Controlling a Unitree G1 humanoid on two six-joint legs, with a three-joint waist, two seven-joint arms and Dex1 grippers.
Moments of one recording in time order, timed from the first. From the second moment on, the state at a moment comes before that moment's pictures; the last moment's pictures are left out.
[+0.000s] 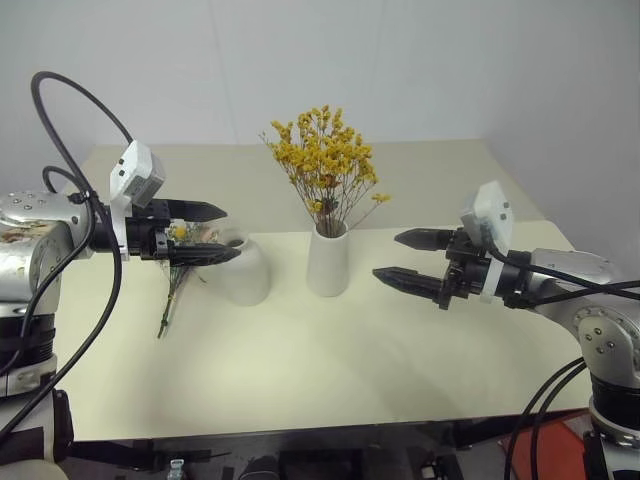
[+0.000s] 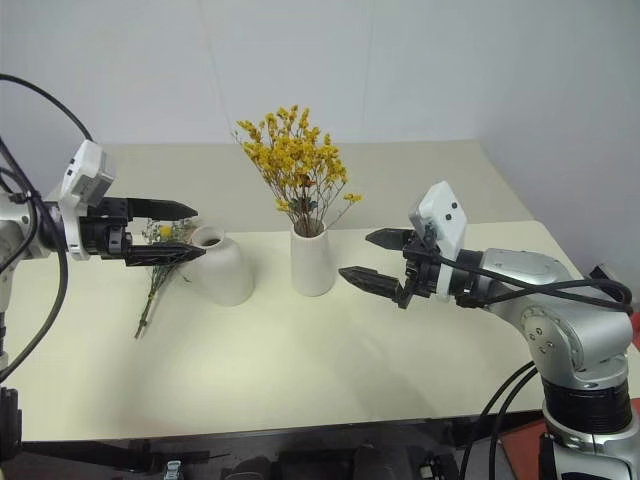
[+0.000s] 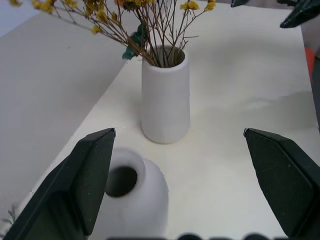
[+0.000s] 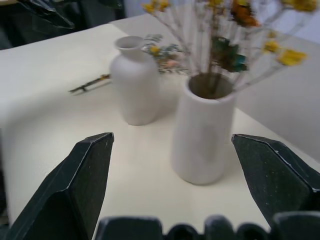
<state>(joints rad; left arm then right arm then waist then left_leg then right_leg) -0.67 0.96 0.23 -0.11 -0.47 0.85 -1.30 -0.57 -0.73 -0.12 -0.51 0.77 0.97 0.76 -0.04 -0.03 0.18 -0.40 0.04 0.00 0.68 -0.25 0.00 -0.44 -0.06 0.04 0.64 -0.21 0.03</state>
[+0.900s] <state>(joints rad) -1.17 0.99 -0.29 0.41 -0.43 1.61 -0.60 -0.85 -0.66 0.08 -0.42 0.83 1.01 0.77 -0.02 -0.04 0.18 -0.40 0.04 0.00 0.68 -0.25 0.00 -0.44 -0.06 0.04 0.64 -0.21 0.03</state>
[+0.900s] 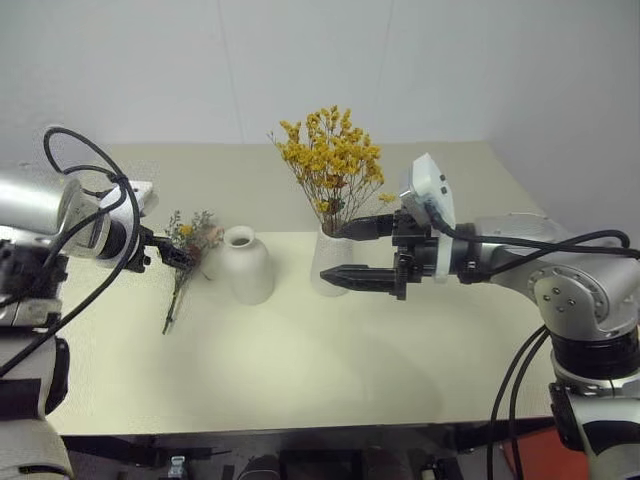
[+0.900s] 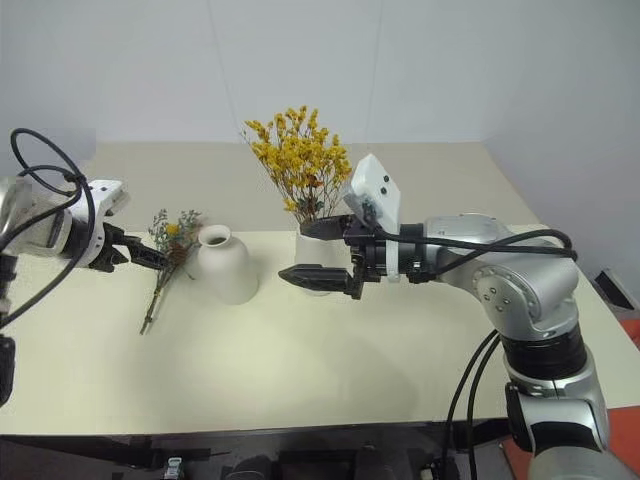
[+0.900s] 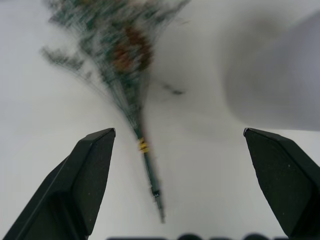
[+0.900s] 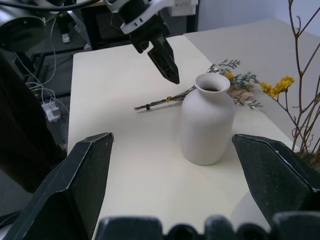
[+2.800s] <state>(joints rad) -1.44 0.75 -0.26 0.77 0.03 1.38 -0.73 -0.88 -0.61 0.09 -0.41 0.80 1.01 0.76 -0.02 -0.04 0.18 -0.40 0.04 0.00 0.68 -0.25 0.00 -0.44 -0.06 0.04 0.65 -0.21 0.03</state>
